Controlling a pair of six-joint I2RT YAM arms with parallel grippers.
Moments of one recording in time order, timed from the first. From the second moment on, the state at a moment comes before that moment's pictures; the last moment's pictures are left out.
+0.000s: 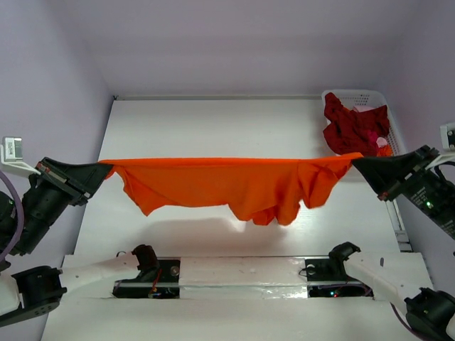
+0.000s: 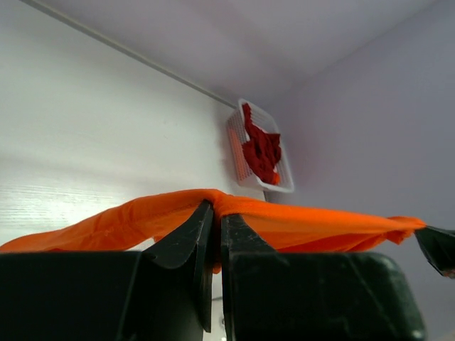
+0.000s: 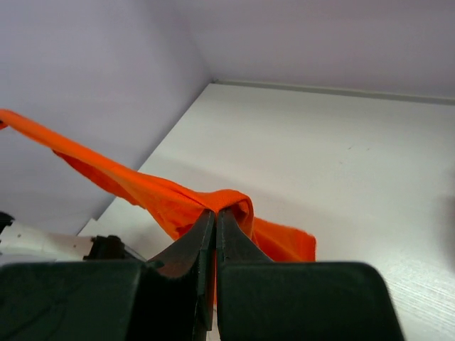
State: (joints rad) left arm -1.08 0.67 1.82 -1.26 -0.72 -0.90; right arm 0.49 0.79 1.85 -1.05 -0.07 0.37
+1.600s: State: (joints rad) left arm -1.07 0.48 1.92 -1.12 -0.13 -0.87; right arm 0.46 0.54 2.06 -1.18 -0.39 0.48
